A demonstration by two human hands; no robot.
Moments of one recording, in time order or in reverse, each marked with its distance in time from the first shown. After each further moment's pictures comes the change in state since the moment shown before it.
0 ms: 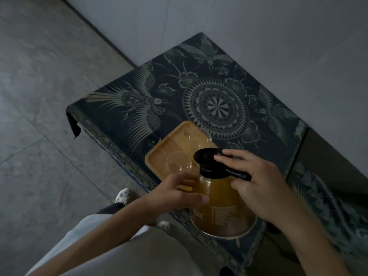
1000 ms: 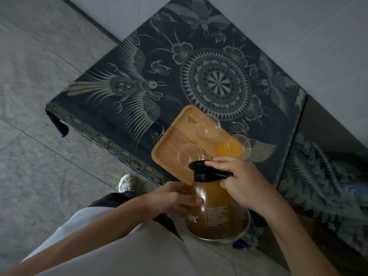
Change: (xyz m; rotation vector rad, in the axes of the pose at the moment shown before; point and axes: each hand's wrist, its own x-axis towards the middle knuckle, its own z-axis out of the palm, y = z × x) left_hand 0.025 -0.042 -0.080 -0.045 -0.246 -0.313; right_hand 0.050 -0.023 0.071 0.028 -0.229 0.392
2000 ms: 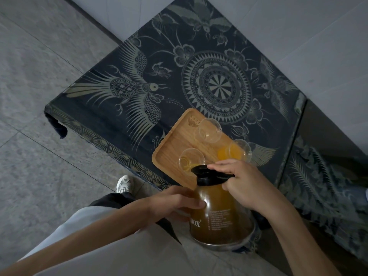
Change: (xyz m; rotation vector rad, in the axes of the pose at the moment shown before) left_hand 0.005 0.002 -0.003 -0.026 -0.074 -0.014; right_hand 0.014 -0.003 -0.008 -0.029 -0.032 0.038
